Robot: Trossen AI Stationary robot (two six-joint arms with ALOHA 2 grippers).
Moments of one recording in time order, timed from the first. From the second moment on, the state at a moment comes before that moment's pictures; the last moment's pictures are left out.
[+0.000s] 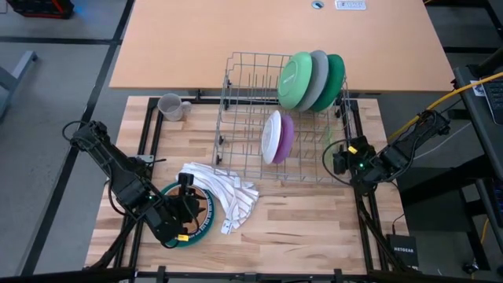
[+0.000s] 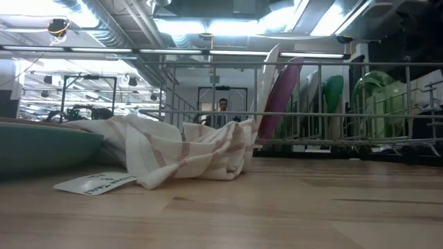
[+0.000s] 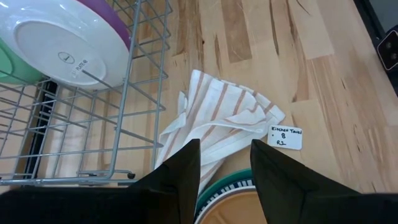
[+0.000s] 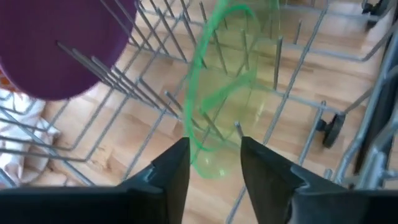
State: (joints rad) left arm -0.75 1.45 1.40 -1.04 -0.67 -0.41; right arm 0.66 0.76 0.76 -1.44 0.72 1.83
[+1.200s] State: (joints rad) left arm -0.90 1.49 1.40 -1.04 -0.56 -0.80; right arm 0.66 0.97 0.92 -0.34 0.57 0.61
